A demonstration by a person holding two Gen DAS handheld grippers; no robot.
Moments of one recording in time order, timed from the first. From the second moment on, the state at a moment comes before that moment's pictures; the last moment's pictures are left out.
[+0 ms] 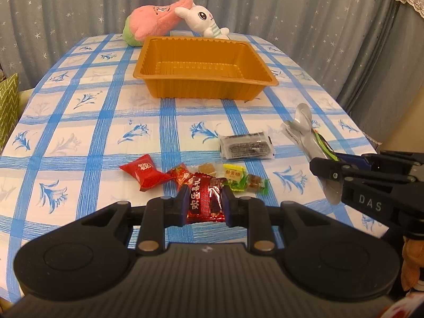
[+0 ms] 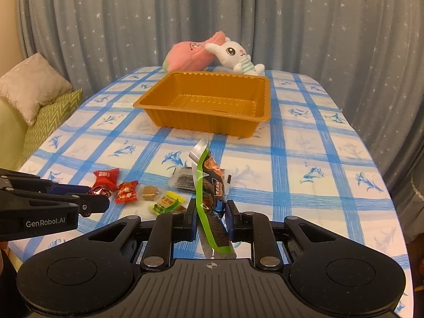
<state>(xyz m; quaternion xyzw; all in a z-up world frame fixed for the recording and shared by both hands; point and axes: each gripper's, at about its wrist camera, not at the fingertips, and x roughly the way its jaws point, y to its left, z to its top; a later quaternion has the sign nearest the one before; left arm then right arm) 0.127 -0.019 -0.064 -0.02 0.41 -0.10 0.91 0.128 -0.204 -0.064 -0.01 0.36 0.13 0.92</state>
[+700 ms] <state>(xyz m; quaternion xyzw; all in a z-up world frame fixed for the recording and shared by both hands) 0.194 -0.023 -0.031 -0.02 0.38 -0.11 0.92 0.184 -0.209 -0.038 -0.01 0.34 0.13 0.93</state>
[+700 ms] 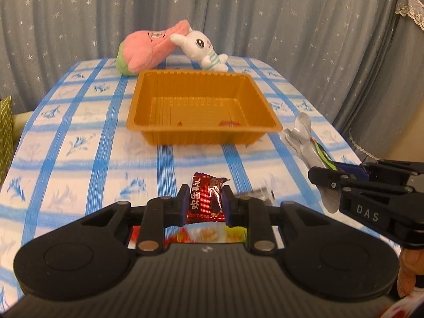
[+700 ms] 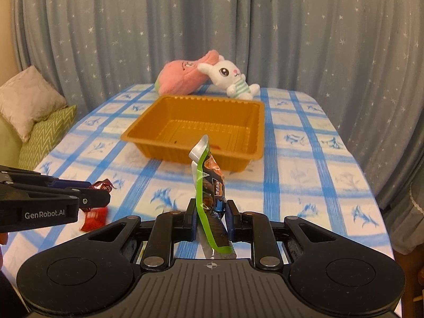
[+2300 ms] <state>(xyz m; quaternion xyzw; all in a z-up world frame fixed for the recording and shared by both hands) 0.395 -0.016 -0.059 -0.01 0.37 -0.11 0.92 0.392 -0.209 -0.059 0.03 0.37 0.12 0.92</state>
